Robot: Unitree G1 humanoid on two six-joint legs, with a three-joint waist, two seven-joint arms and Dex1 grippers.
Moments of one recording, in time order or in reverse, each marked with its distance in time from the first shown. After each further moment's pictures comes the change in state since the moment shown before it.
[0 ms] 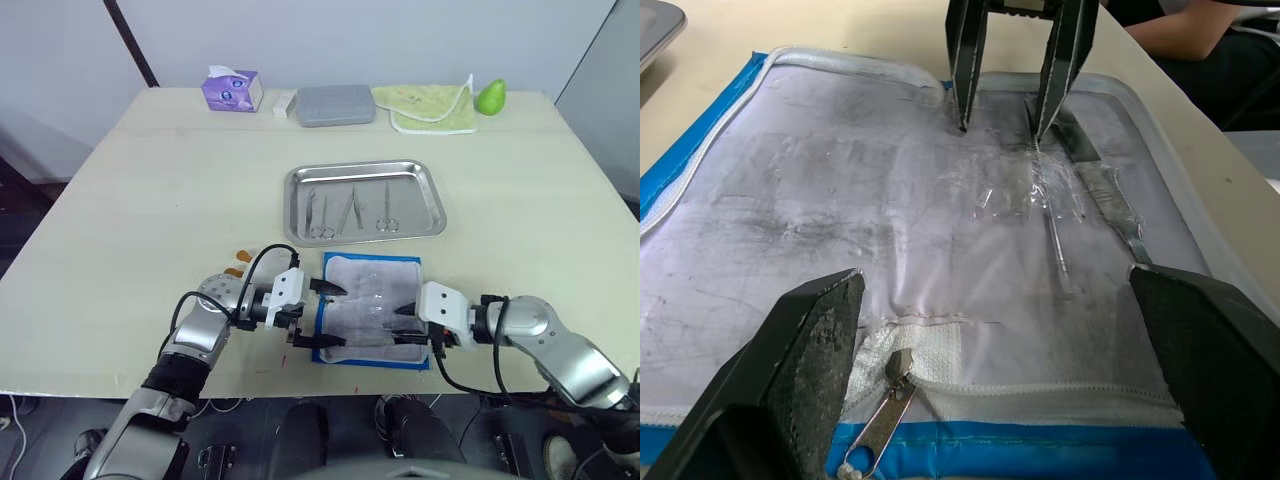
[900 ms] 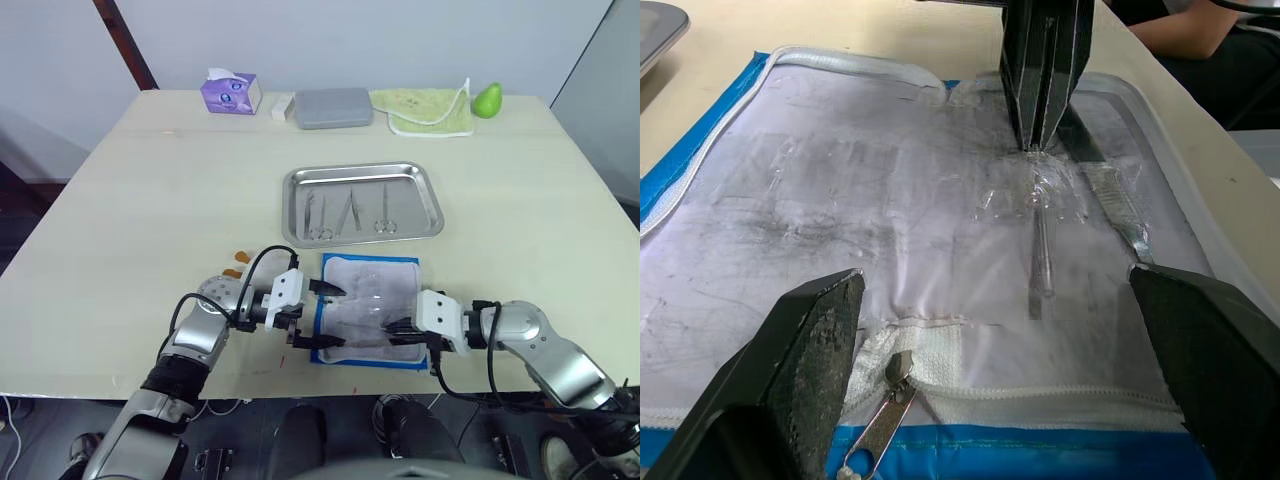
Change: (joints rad) left arm -0.004 -0.001 -0.002 0.012 0.005 0.001 0.002; right arm 0.018 0.049 0.022 0.086 -0.029 -0.118 0.068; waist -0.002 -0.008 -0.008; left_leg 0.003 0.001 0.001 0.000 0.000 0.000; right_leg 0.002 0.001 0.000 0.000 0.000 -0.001
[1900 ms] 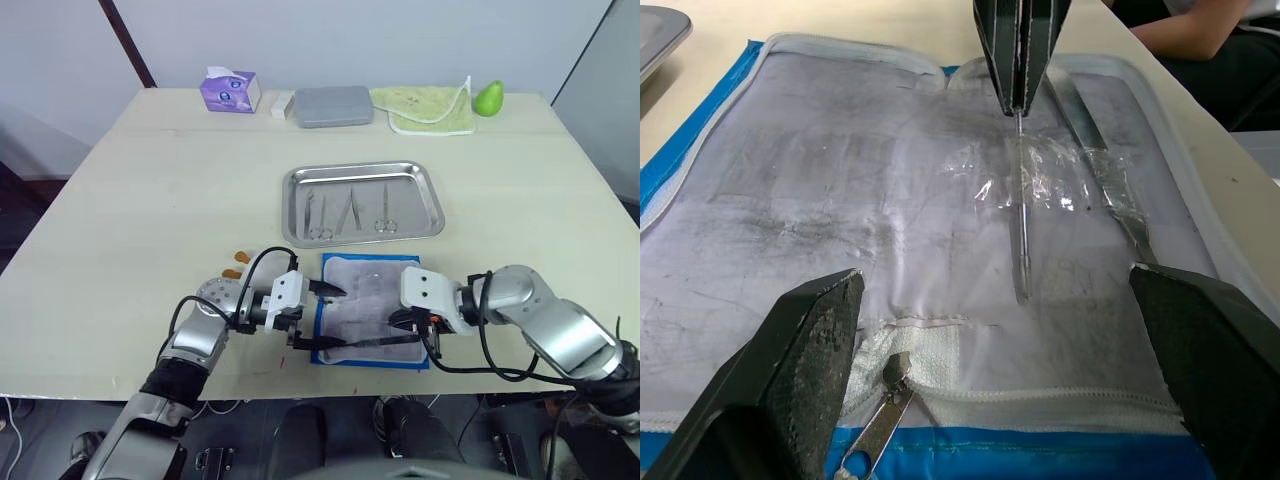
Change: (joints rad) left arm 0.012 0.001 0.000 -0.015 -0.003 -0.012 0.009; right arm -0.279 -0.071 0.064 -0.204 0.040 0.523 0.085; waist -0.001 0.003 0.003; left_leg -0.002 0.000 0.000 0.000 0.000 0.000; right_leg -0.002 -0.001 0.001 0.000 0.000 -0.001
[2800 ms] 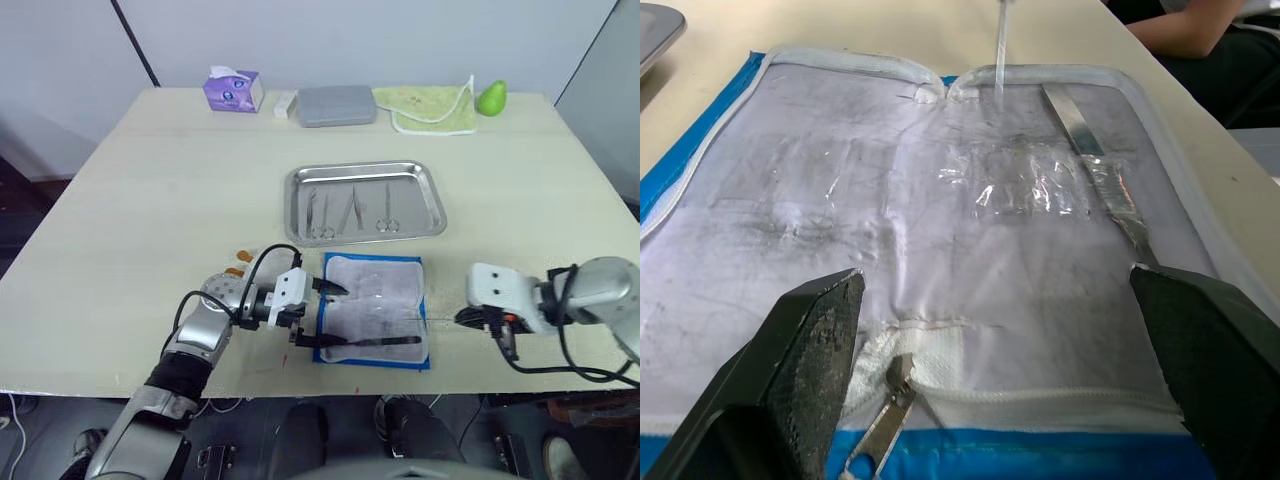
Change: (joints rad) left arm -0.033 -0.010 -0.012 0.037 0.004 -0.004 -0.008; right arm 0.204 -0.403 -0.327 -0.081 0.156 -0.074 0.109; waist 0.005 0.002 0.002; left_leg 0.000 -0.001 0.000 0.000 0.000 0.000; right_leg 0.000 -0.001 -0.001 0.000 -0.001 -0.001
